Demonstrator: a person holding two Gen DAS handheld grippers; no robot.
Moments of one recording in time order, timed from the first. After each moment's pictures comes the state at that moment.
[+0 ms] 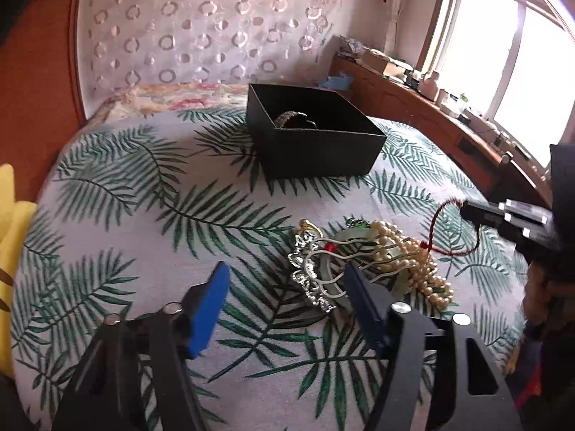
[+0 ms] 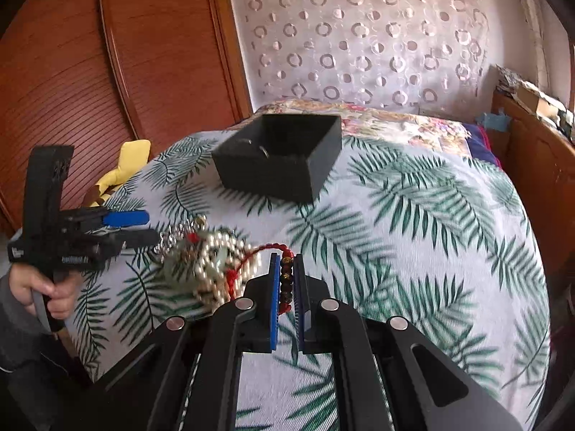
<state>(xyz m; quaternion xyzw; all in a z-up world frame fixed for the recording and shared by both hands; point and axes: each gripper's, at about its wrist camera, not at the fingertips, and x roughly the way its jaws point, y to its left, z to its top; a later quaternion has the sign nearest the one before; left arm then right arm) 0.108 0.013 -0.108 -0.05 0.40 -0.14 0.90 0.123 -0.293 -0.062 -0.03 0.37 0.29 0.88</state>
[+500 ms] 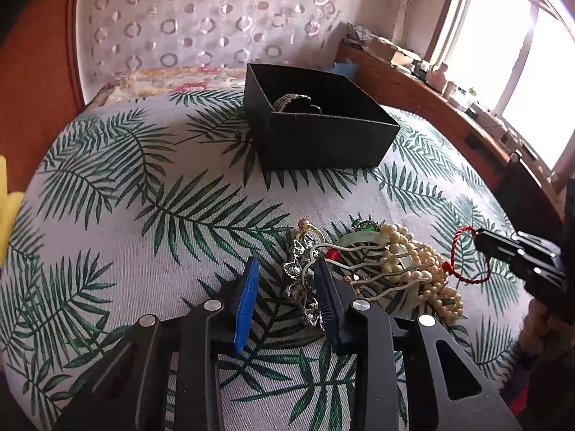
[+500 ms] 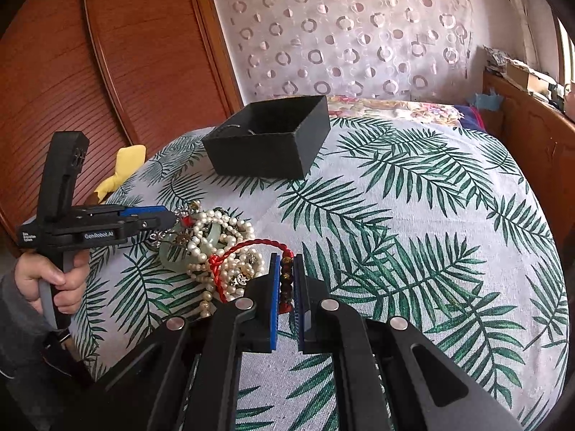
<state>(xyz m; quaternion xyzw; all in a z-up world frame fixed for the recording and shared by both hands) 0.130 -0.001 -0.118 -0.04 0.43 -0.12 0.89 0.113 -0.304 -0.081 0.00 0.38 0.28 0.88</state>
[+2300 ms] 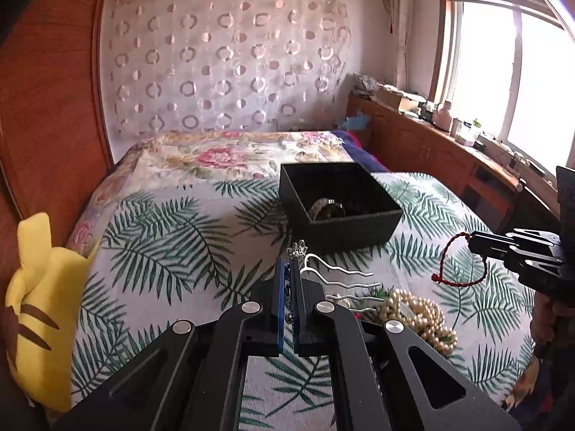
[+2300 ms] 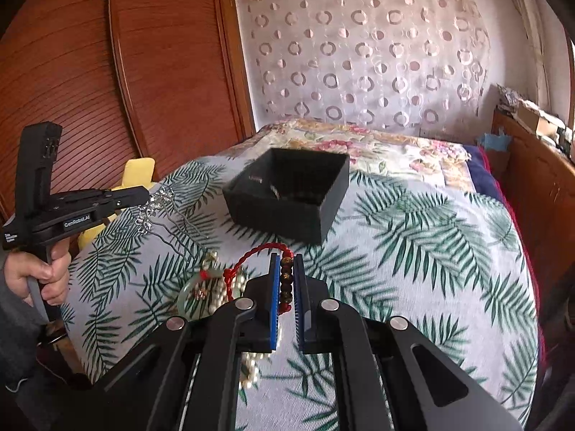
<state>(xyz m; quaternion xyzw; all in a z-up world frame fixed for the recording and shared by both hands) 0.109 0.030 -0.044 -0.01 0.31 -0.08 0.95 0.132 -0.272 -0.029 -0.04 0.33 0.29 0.90</state>
